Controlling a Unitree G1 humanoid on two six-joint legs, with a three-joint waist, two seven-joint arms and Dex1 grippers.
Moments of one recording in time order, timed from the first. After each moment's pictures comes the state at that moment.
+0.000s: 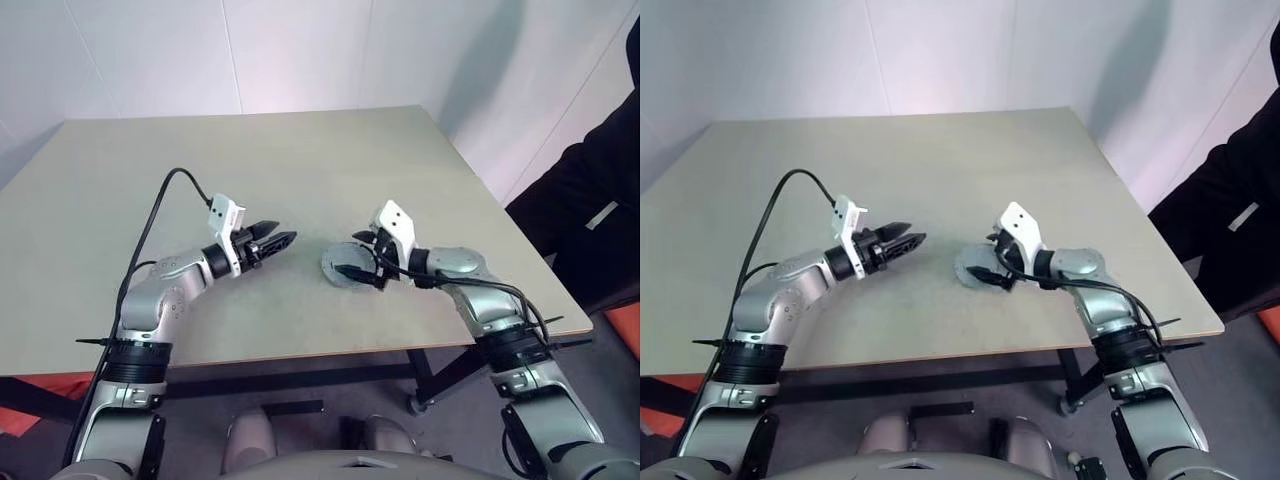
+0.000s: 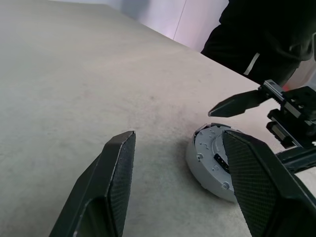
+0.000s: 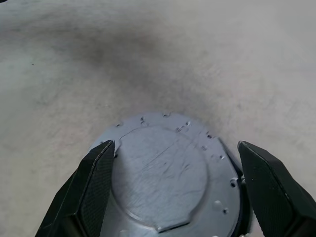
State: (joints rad) left arm -0.38 0.36 0.05 0.01 -0.50 0.59 -0.73; right arm -0.43 -0.43 0.19 0.14 0.15 0.34 0.92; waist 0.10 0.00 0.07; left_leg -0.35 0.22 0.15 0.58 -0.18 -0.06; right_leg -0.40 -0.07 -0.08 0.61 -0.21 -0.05
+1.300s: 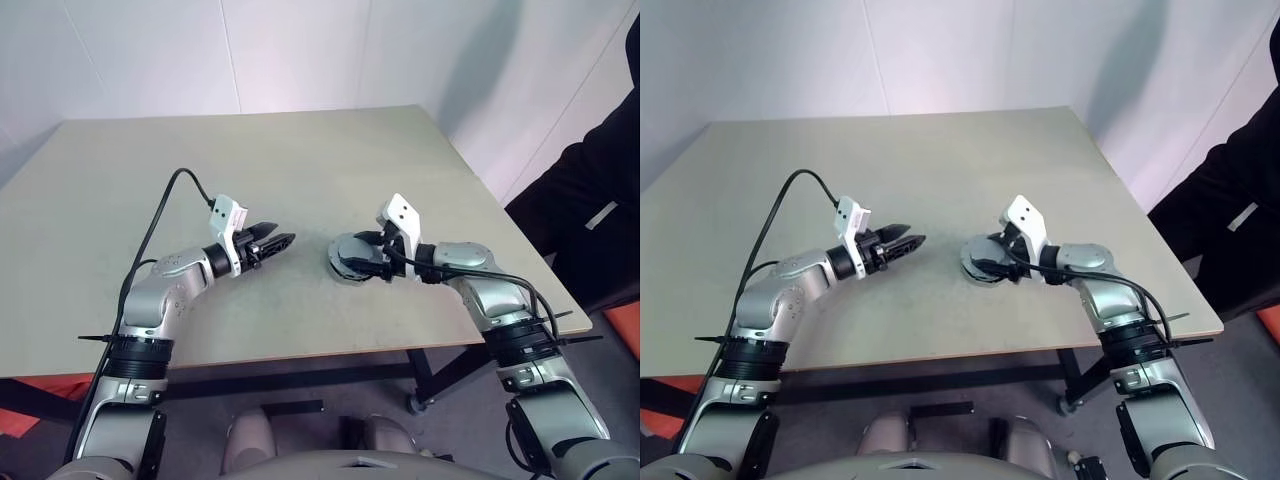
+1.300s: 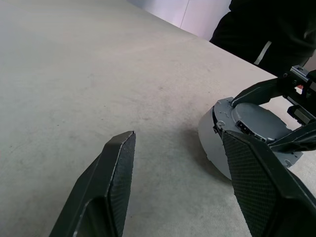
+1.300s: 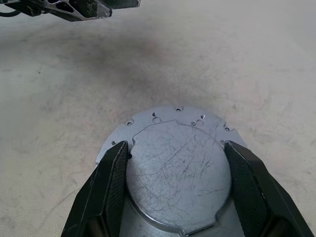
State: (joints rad) left arm -0.39 0.36 0.03 0.04 -0.45 0.59 -0.73; right arm -0.48 -0.45 0.17 0.17 0.19 0.37 0.95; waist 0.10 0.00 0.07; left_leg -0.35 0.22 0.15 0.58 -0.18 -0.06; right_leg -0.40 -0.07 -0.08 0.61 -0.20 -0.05
